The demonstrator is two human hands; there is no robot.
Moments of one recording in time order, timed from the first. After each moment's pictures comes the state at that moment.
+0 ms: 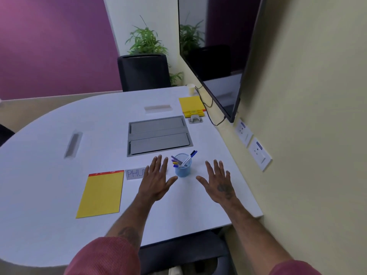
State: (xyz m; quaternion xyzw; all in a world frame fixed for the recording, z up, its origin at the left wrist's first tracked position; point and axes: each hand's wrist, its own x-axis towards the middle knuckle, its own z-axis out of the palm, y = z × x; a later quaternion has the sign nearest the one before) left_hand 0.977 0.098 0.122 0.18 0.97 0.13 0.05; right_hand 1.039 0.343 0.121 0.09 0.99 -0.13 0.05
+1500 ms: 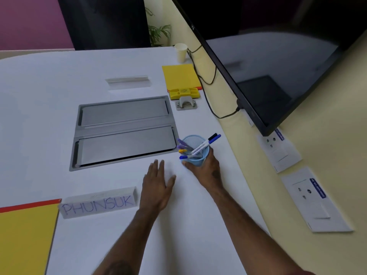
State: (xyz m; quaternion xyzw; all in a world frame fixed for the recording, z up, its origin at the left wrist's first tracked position) left_hand 0.806 0.223 -0.042 0.06 0.94 0.32 0.12; right_hand 0.790 0.412 -0.039 0.17 0.84 -0.51 -0.08
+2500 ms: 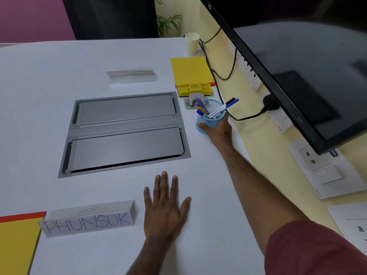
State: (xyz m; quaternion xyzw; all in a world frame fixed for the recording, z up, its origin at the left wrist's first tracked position) left_hand 0.825 0.237 -0.092 0.10 0.99 0.10 0.08; right_hand 0.629 0.461 -0.055 0.19 0.83 -0.50 -0.12
